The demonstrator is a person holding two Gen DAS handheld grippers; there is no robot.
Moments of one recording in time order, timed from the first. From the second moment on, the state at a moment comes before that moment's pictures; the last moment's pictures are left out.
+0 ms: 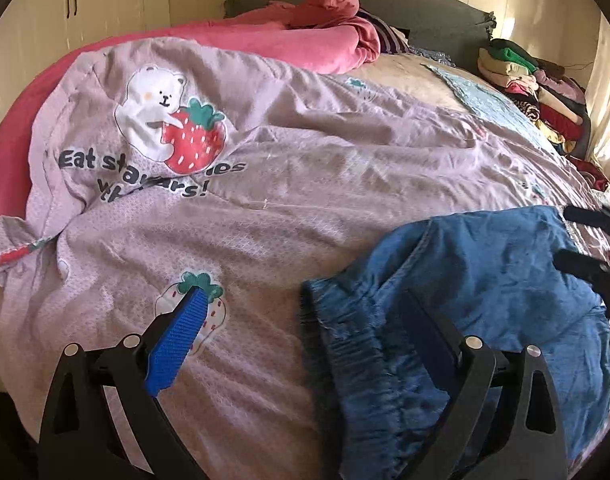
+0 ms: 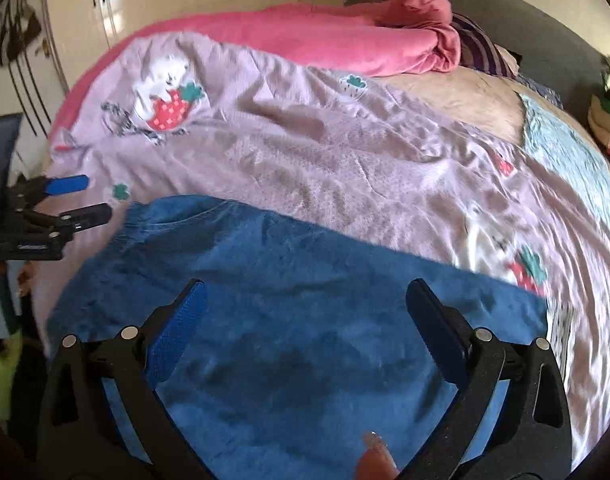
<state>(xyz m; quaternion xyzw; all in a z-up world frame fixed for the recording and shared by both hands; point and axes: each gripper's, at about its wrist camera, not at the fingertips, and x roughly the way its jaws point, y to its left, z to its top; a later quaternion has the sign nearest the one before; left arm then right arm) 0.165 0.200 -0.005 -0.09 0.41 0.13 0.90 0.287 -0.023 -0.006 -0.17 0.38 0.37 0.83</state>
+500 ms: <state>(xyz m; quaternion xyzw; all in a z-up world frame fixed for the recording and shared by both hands) 0.205 0.202 -0.055 -0.10 0.45 0.09 0.88 0.324 0.043 -0.053 -0.33 0.37 0.37 0.79</state>
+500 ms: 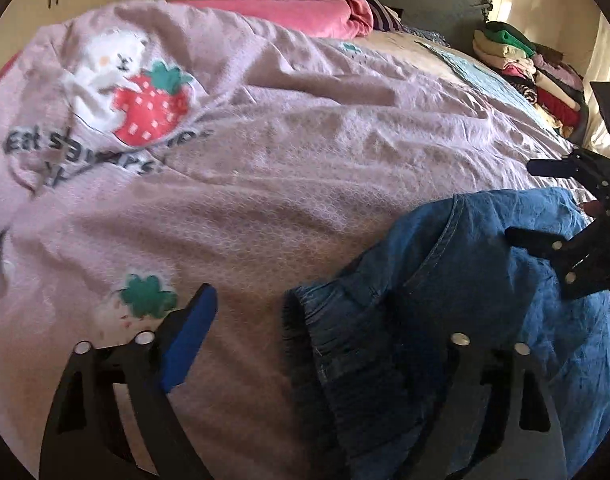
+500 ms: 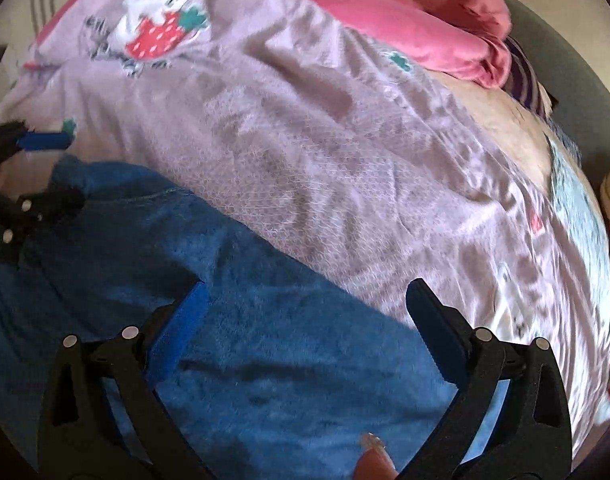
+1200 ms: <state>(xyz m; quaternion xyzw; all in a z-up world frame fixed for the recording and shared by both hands) 0.176 0.186 -0.018 -0.08 0.38 0.05 0.92 0.289 0.062 -0.056 -0.34 0.35 0.44 0.76</state>
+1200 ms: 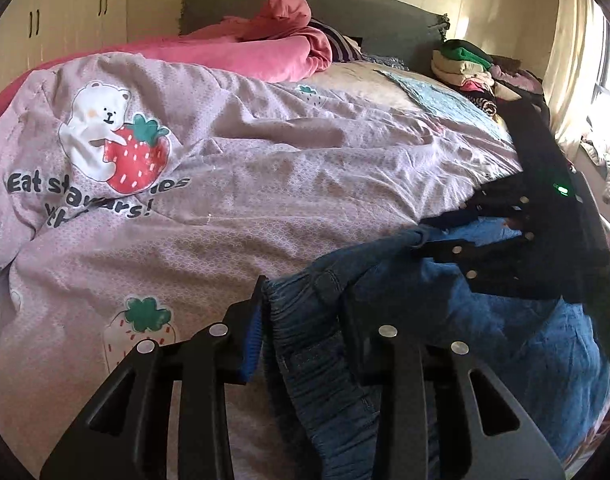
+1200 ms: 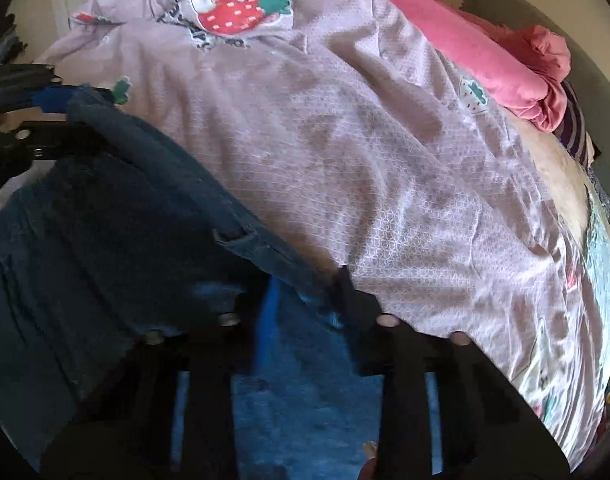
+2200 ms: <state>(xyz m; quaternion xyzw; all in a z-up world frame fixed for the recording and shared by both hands) 0.023 0.121 0.010 0.02 0.37 0.02 0.93 0.063 -0.051 -0.017 -0.22 0.33 0.48 0.78</state>
